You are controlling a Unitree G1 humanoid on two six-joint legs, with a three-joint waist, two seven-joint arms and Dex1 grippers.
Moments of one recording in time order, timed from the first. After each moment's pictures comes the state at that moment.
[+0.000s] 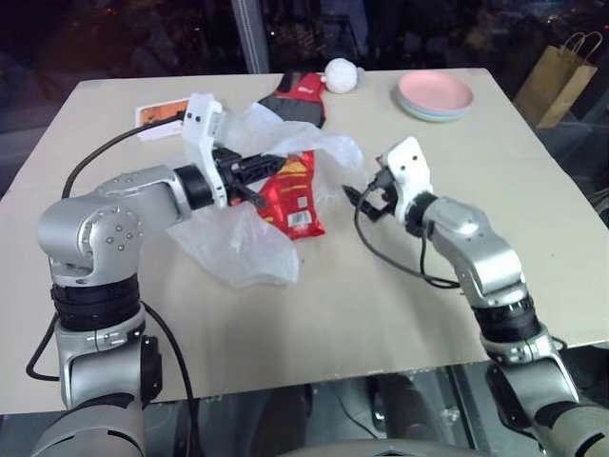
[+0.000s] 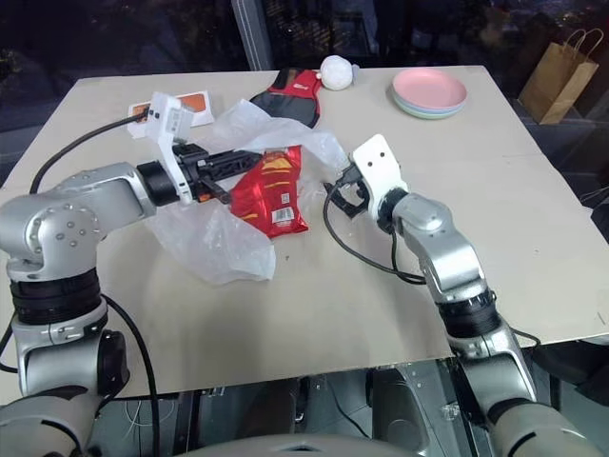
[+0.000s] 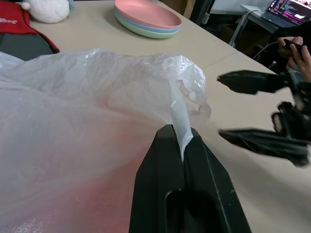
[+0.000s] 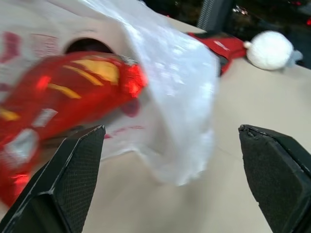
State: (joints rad) left arm -0.70 0.66 0.22 -0.24 -0.77 1.15 -0.52; right arm -0.68 -0.24 0.18 -0.03 0.13 0.60 0.38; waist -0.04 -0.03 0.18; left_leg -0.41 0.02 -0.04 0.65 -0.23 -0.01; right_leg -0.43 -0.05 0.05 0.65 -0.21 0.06
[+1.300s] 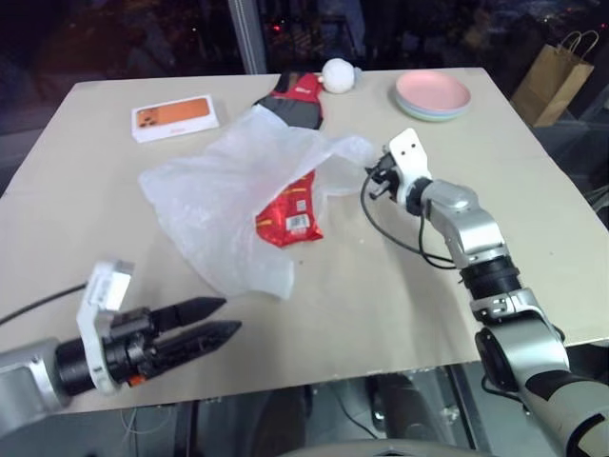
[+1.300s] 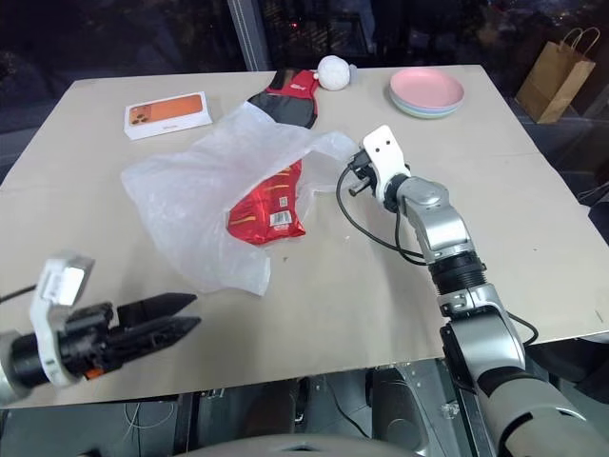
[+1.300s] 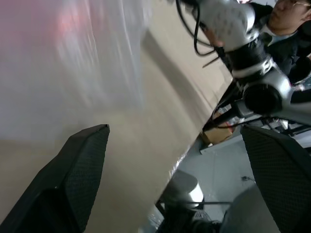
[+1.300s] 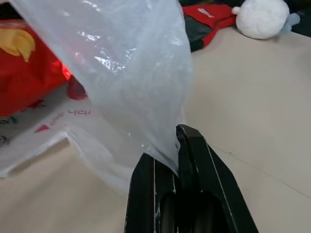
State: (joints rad) left arm 0.37 0.75 0.83 -0.69 -1.33 1.24 -0.77; right arm -0.83 -0.23 0.12 0.37 0.10 0.40 0.50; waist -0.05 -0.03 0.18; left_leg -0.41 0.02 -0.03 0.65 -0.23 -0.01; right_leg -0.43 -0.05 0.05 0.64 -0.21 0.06
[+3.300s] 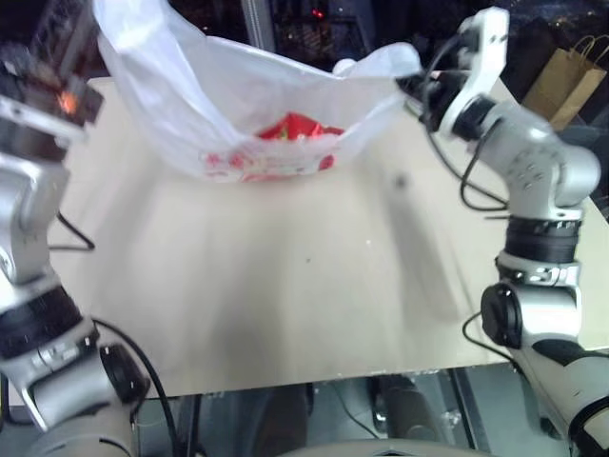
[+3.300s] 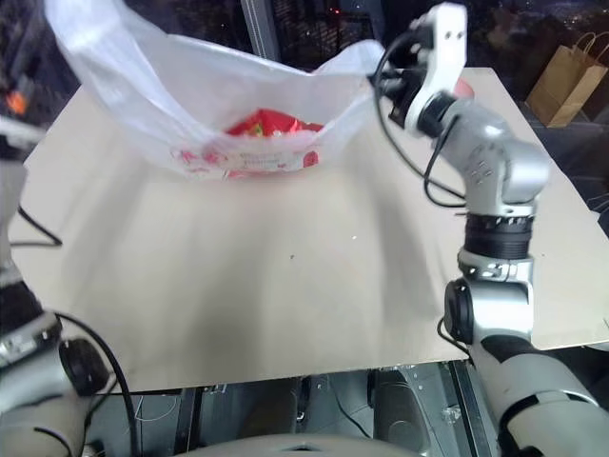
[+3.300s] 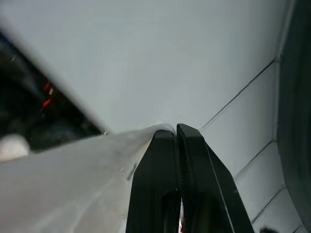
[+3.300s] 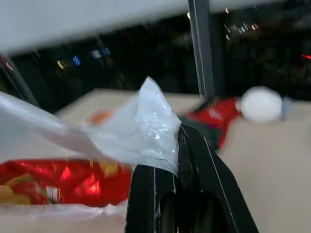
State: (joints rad) left arm -0.76 0.76 0.60 0.03 -1.89 0.68 0.05; right arm -1.12 -0.28 -0.30 0.08 0.54 0.92 0.38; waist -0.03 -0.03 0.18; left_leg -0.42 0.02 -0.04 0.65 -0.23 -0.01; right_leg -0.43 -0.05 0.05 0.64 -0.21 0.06
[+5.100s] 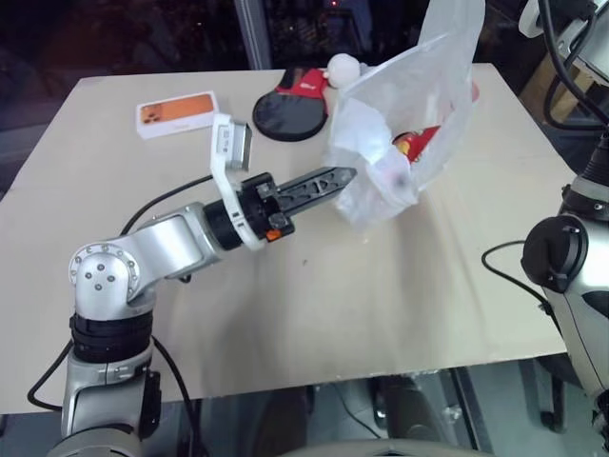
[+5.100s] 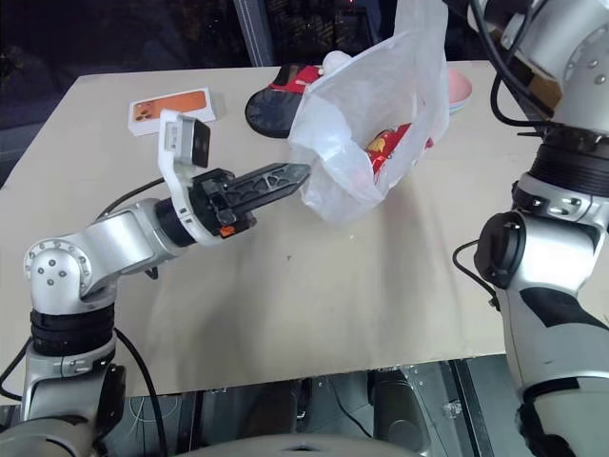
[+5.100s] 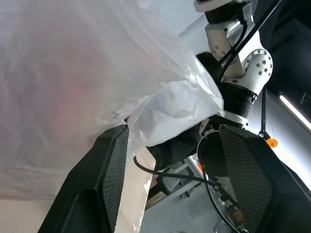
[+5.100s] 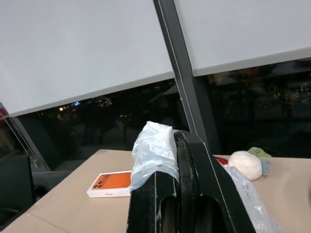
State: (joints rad) left arm -0.55 0.64 0.13 -0.33 -1.95 0.98 0.01; right arm -1.38 -0.44 -0.38 0.20 0.70 1.05 0.25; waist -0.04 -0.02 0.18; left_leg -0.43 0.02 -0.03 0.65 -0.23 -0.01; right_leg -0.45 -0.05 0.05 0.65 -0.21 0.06
